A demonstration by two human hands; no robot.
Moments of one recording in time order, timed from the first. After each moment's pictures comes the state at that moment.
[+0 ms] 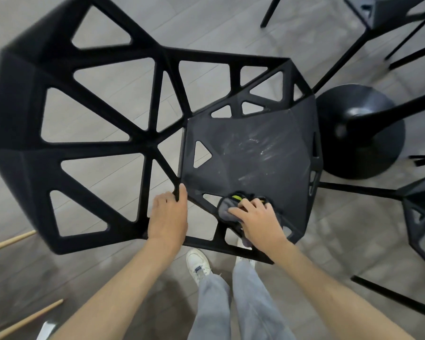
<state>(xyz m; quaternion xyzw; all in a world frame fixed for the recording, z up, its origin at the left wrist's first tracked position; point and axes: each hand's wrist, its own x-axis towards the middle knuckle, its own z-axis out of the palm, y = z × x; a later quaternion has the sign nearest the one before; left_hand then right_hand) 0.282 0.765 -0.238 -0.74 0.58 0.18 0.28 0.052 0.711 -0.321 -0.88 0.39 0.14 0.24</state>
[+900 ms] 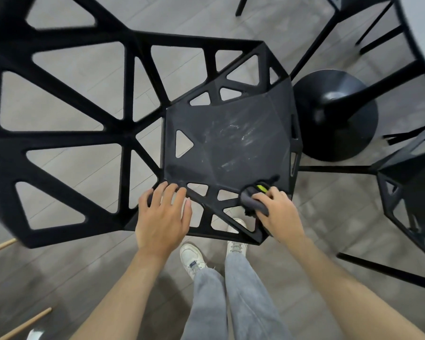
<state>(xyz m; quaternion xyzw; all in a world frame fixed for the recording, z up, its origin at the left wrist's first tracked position) 0.260 0.803 -0.253 -0.75 0.67 0.00 0.02 -0.028 0.720 -0.320 -0.79 0.55 0.06 0.26</state>
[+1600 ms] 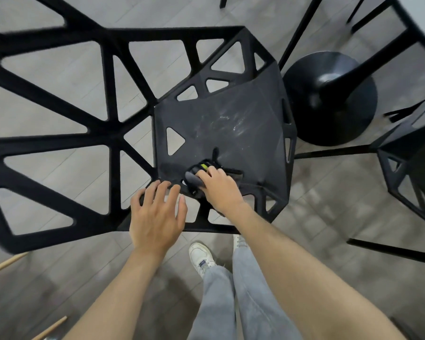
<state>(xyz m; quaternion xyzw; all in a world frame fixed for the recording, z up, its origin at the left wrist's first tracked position) 0.260 0.804 -0.256 -0.74 0.67 -0.01 0.04 0.106 0.712 -0.352 -0.83 0.48 0.05 0.27</state>
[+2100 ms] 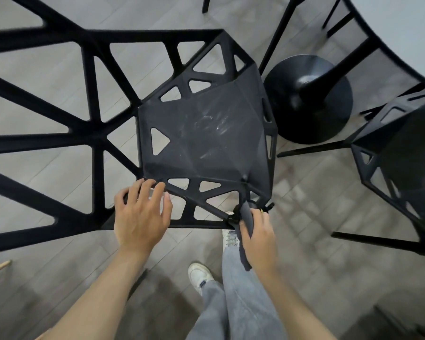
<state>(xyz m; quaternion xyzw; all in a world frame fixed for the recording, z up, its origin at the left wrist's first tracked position) 0.258 0.805 -0.256 -0.73 0.68 -0.03 0.02 -0.020 0.836 -0.307 -0.59 0.72 -0.08 0.35</state>
